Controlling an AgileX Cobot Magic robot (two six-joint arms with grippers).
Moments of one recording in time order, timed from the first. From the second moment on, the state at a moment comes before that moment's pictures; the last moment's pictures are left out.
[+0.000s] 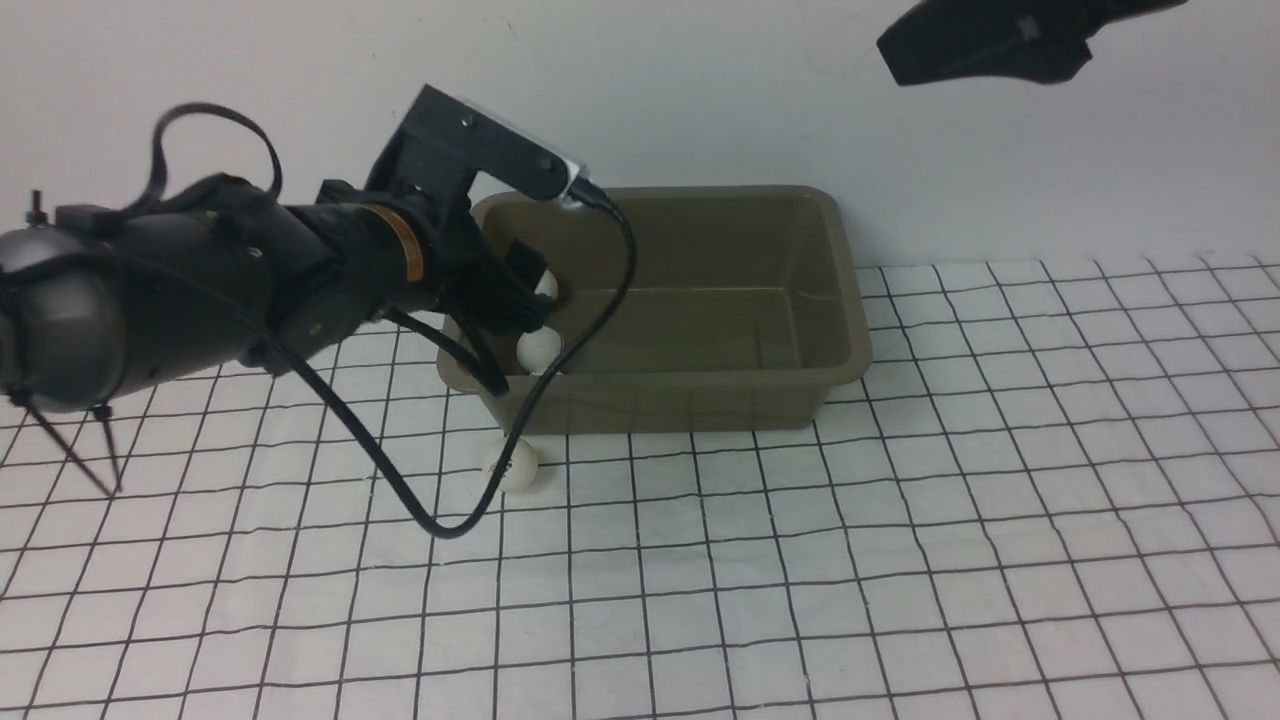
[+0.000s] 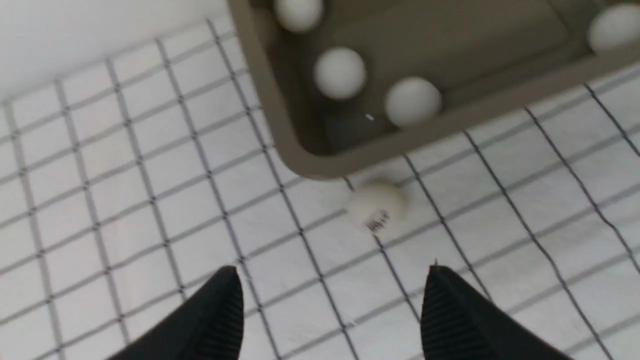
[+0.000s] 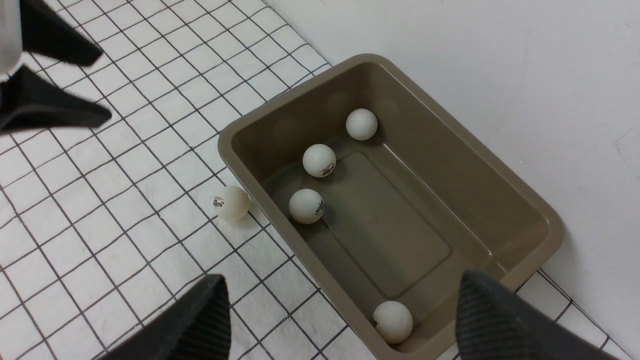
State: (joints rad) right arm 0.25 1.53 -1.77 0.54 1.21 -0.75; left arm -0.38 1.36 -1.07 0.08 0.64 -0.05
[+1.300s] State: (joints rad) right arm 0.25 1.53 -1.77 0.54 1.22 -0.75; left arm -0.46 1.80 -0.78 -0.28 -0.23 0.26
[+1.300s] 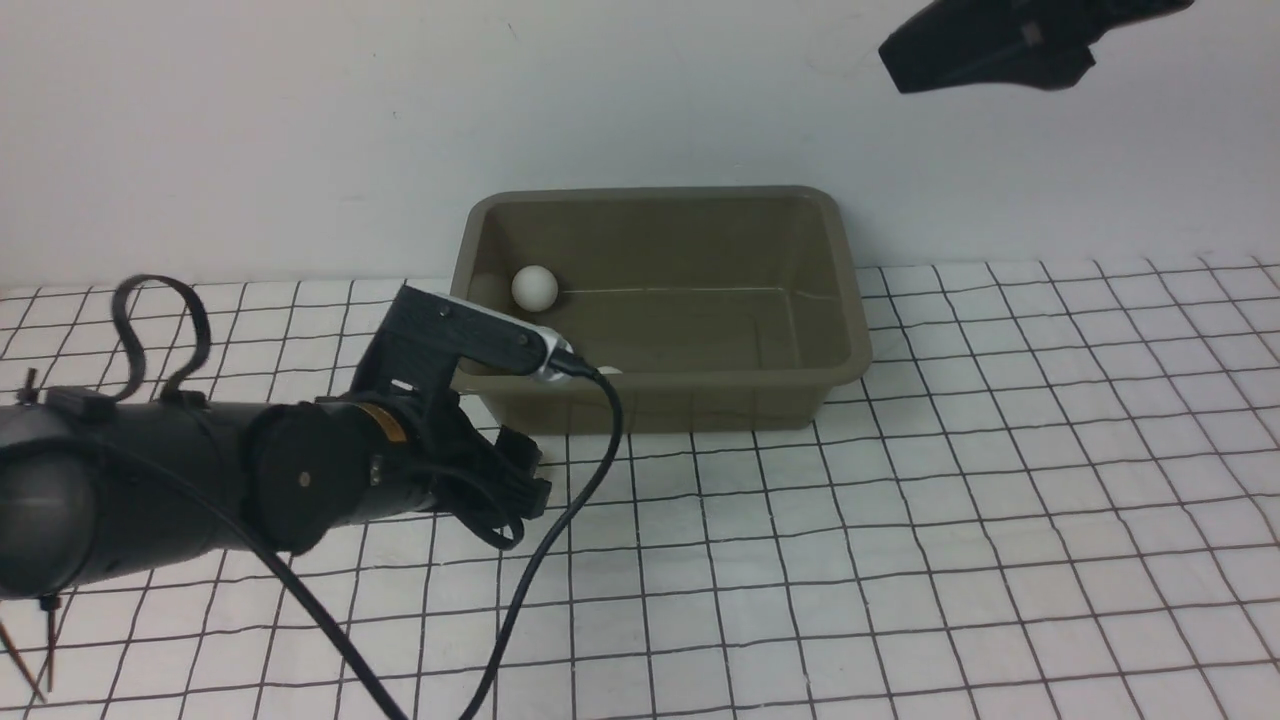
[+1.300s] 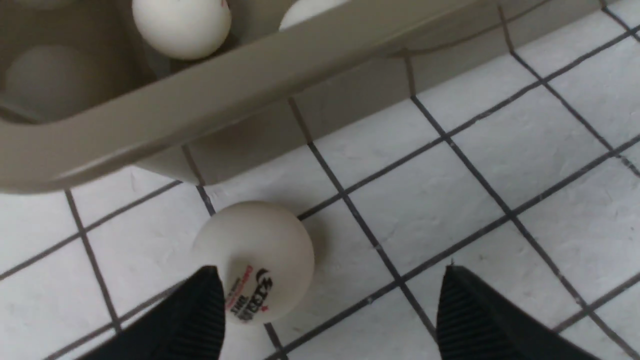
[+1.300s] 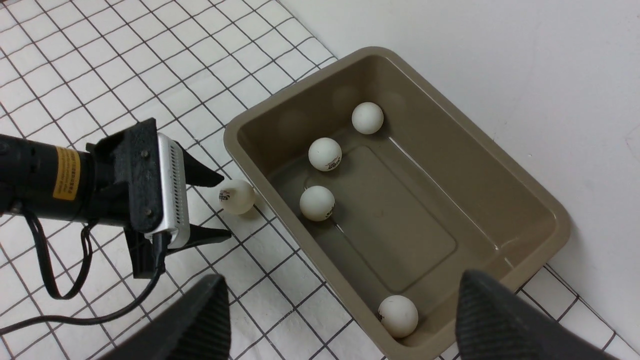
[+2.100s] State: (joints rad) right arm 0.25 1.53 -1.77 0.54 1.24 -0.75; left arm -0.46 1.94 -0.78 -0.29 -0.44 0.26
